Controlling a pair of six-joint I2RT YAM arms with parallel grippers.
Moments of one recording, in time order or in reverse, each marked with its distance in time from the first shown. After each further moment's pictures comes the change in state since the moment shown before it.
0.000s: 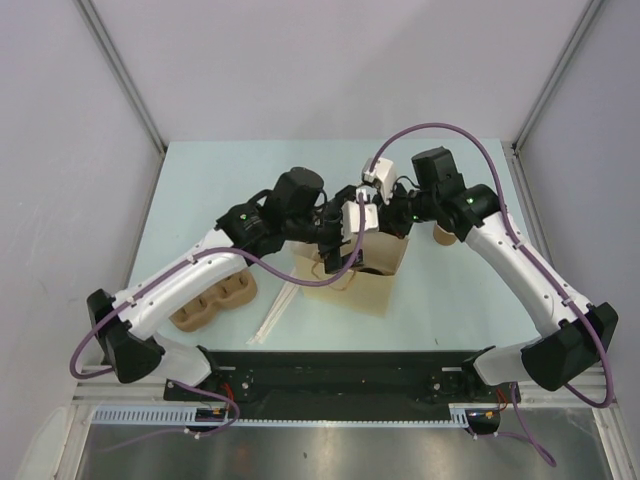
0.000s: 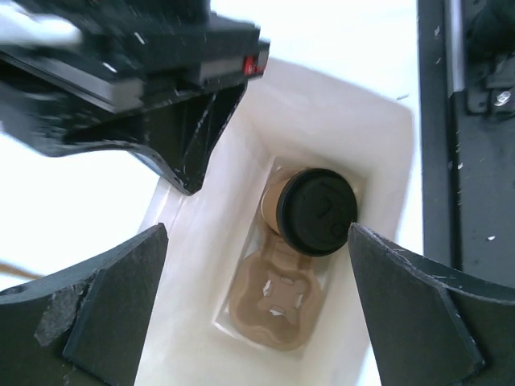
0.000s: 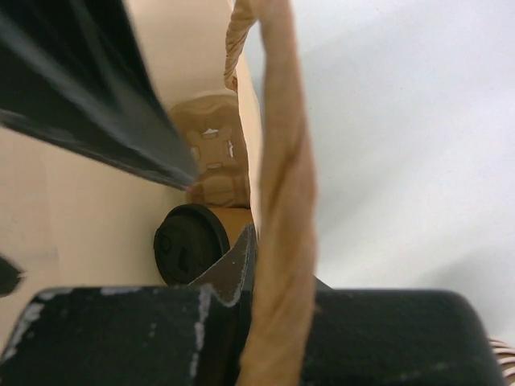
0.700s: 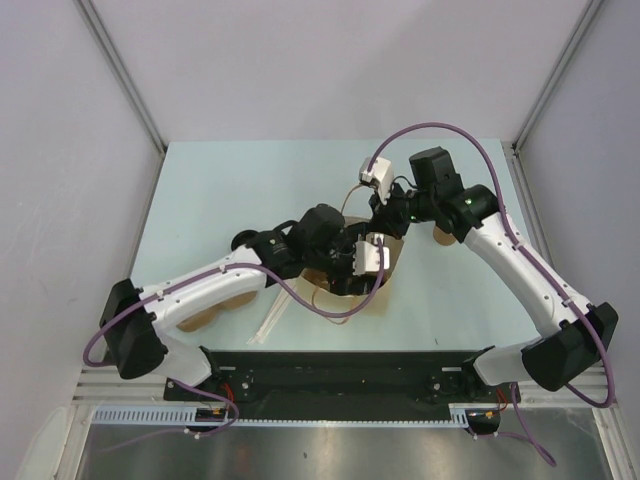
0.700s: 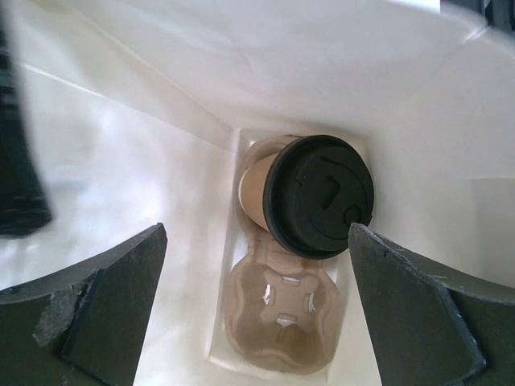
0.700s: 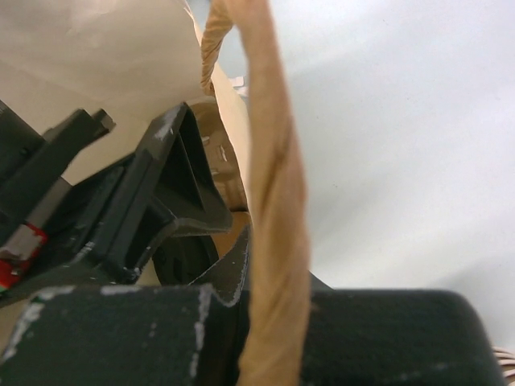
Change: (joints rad) left arm -0.091 0.028 -0.259 0.172 -0.111 0.095; right arm 0.016 0.000 0.006 0.011 -0.004 0.026
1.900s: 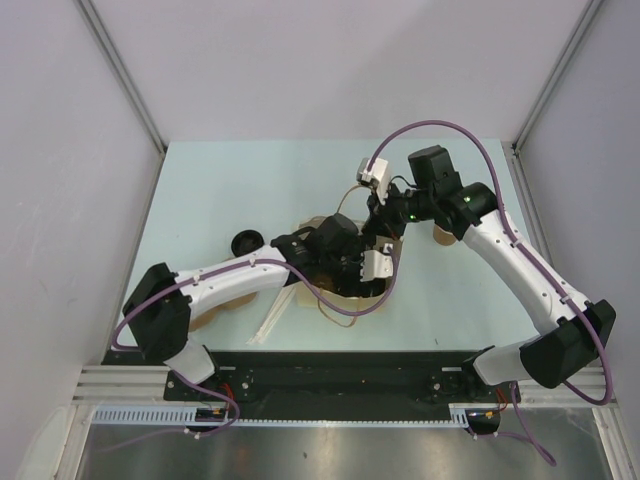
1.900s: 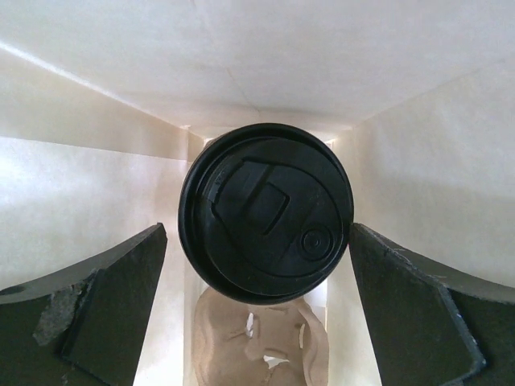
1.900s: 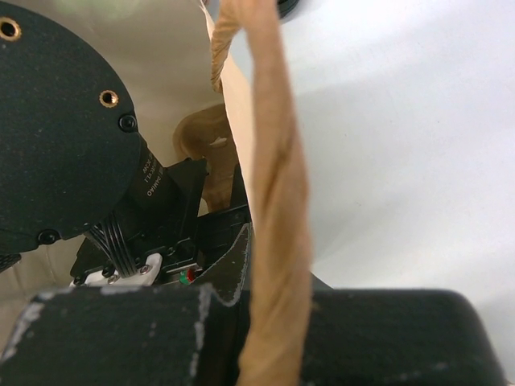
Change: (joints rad) left arm 0.014 0.140 -0.030 0.054 0.001 -0.003; right arm -0.003 0.017 0.014 -0.011 -0.098 -0.014
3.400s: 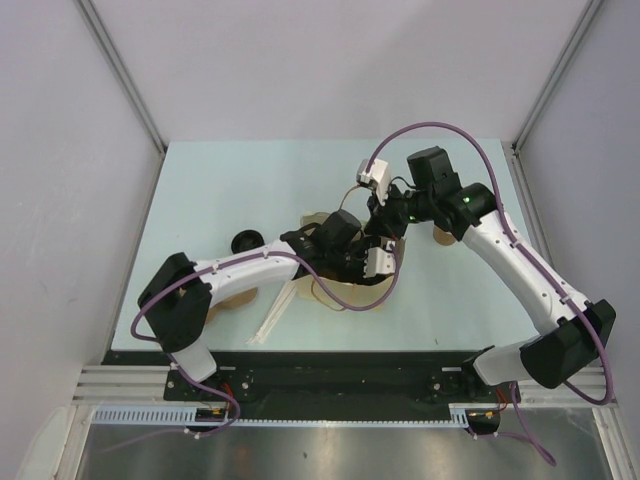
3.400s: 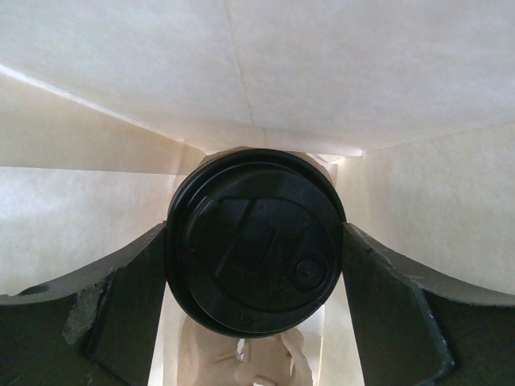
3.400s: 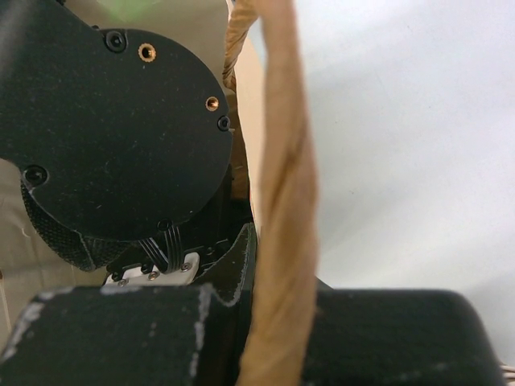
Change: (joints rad) left arm 0.039 0.107 0.018 0.056 0.097 0.047; right arm 0.016 -0.003 -0.002 -0.012 0.049 0.003
